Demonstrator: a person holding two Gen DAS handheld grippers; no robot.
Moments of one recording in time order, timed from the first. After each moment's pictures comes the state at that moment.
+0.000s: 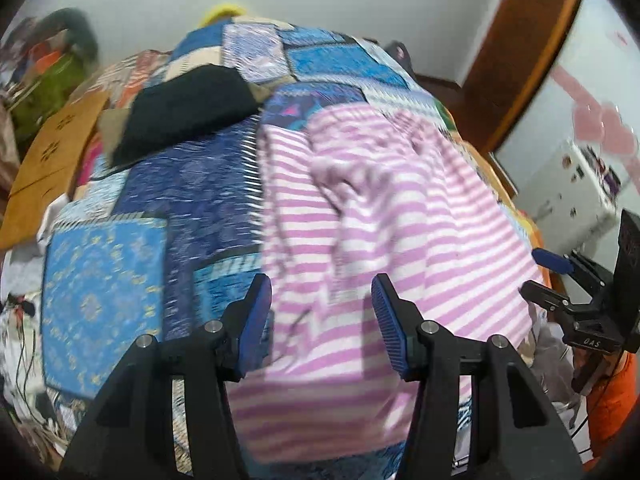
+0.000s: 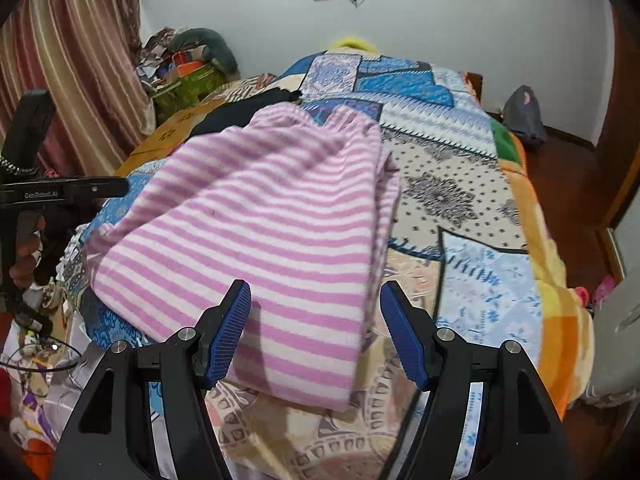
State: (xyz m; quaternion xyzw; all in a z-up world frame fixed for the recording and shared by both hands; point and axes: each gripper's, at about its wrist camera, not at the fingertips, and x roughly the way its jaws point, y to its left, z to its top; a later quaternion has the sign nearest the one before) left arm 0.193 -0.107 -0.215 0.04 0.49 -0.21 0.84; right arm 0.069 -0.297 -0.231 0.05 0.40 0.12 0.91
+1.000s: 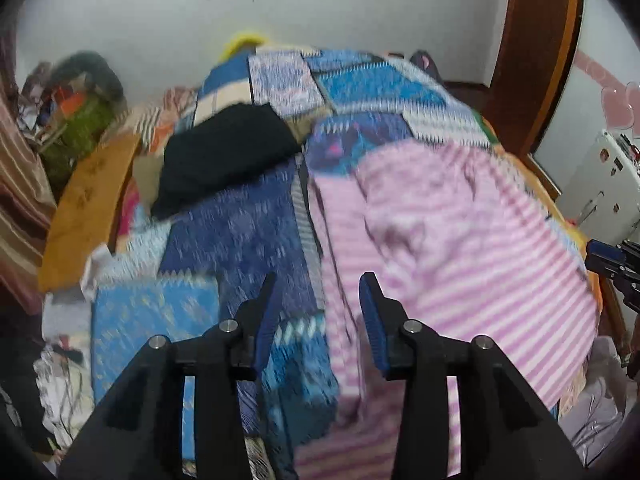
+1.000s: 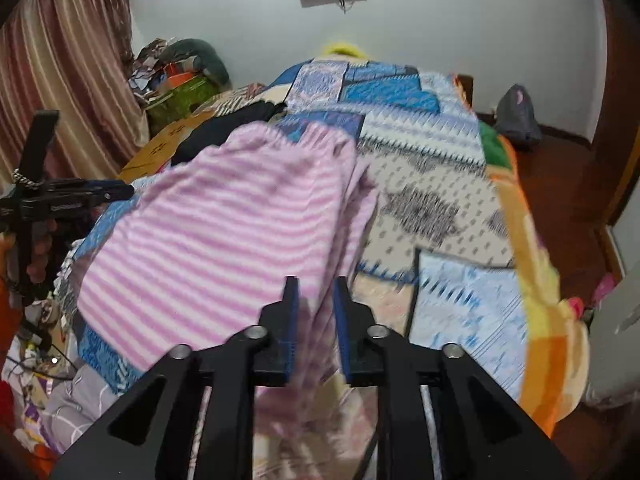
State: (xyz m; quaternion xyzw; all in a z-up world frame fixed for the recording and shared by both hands) left arm 0.239 -0.097 -0.201 0.10 0.44 -0.15 0.88; right arm 0.084 -0.326 -0.215 0.06 0.38 0.11 0.92
